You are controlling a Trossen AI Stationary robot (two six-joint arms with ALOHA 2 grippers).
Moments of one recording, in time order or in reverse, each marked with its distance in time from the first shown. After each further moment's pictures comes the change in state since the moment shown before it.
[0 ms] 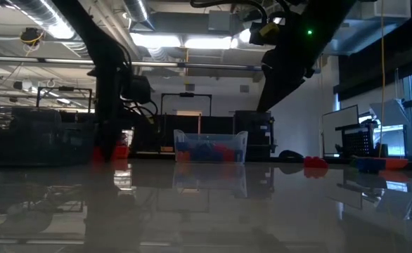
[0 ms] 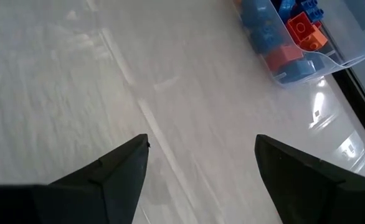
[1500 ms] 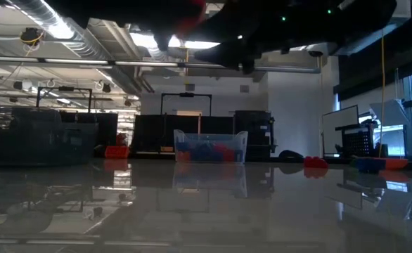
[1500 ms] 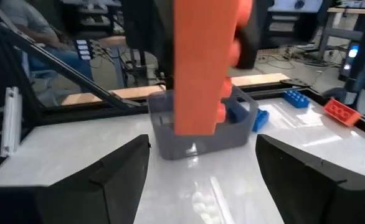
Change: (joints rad) left arm -0.771 -0.405 -0.190 1.092 0.207 -0.100; right arm -0.059 0.050 -0.300 1.413 -0.346 -0.373
